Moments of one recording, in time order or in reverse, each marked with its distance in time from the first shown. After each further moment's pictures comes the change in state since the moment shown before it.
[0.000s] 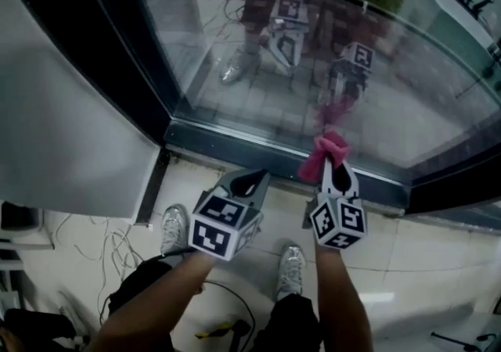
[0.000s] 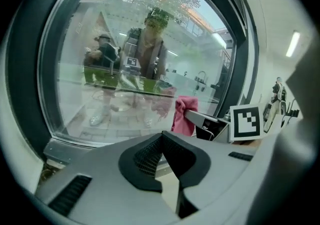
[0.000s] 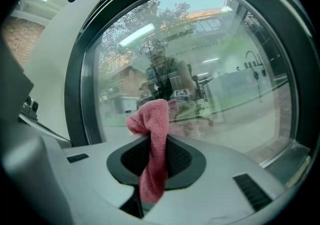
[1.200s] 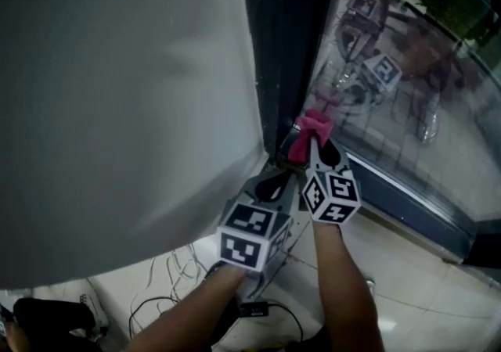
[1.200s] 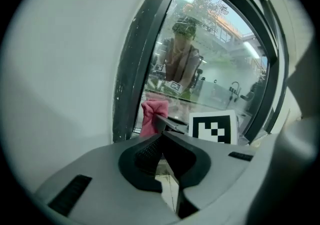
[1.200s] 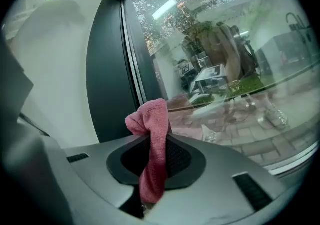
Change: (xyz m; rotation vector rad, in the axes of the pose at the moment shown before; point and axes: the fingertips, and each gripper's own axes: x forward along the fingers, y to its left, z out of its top) left arm -0.171 0.105 0.038 -0.152 -0.030 0.273; right arm 0.071 0.287 -0.003 0.038 0.124 0.342
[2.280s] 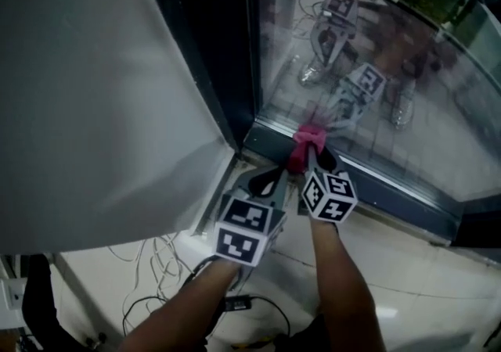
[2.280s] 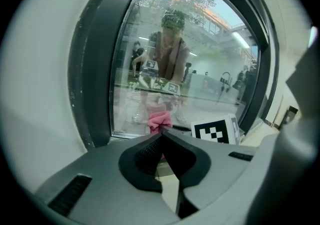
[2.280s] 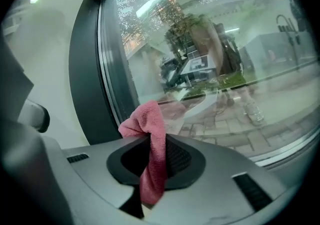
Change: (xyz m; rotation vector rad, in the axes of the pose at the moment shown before) left arm 0.101 0.087 -0.065 0.049 0.010 -0.081; right arm 0.083 -0.068 -0.132 -0.025 0.129 -0.131
